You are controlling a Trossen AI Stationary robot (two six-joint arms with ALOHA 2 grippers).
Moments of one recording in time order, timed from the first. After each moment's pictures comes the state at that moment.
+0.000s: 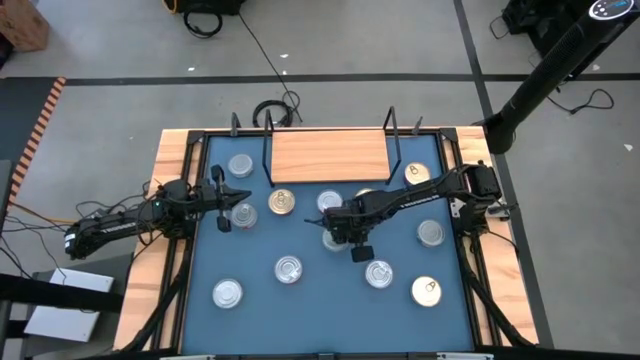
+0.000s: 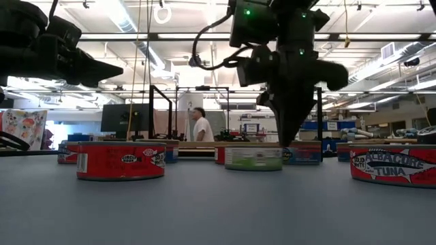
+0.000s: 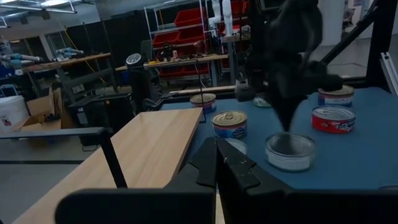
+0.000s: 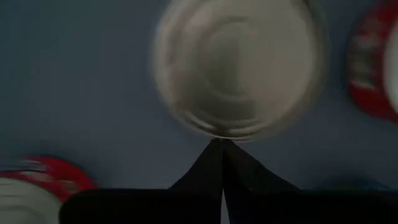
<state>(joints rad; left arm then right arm) 0.29 0.07 0.01 0.09 0.09 0.15 0.09 1.89 1.31 -0.80 -0.09 -0.06</state>
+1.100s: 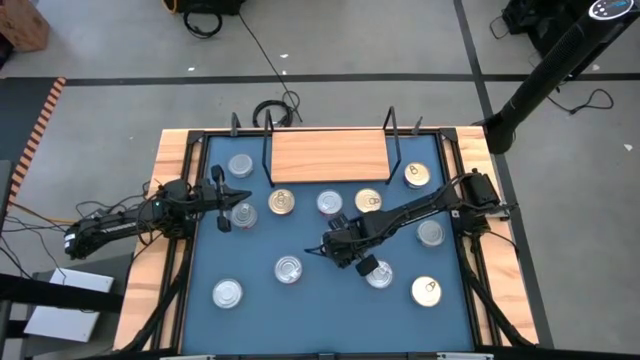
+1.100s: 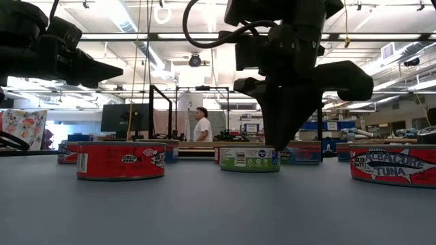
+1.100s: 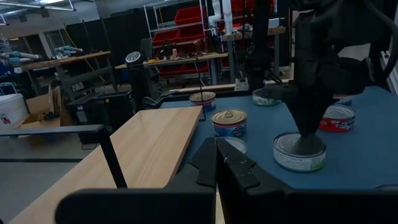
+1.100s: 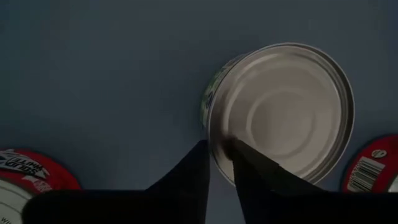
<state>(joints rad) 0.29 0.07 0.01 0.09 0.09 0.15 0.22 1.94 1.34 -0.74 0.06 -0.36</state>
